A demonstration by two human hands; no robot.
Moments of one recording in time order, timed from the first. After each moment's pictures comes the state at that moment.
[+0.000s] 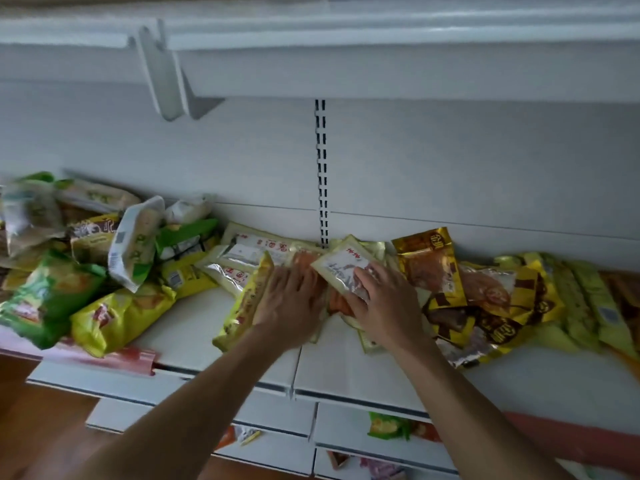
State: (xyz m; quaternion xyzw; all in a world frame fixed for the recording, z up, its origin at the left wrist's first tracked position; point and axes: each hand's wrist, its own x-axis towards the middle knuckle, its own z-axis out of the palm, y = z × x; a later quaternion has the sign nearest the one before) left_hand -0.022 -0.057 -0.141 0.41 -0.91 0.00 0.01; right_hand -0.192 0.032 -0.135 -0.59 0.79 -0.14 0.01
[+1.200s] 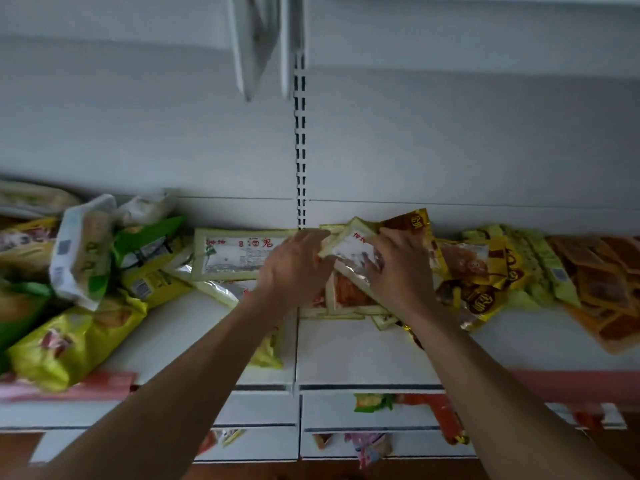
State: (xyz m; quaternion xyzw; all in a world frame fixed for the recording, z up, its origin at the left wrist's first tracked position) left_hand -0.050 -0.080 -0.095 0.33 -0.89 -0.25 0.20; right_hand -0.209 0.035 -0.104 -0.51 0.83 -0.19 -0.07
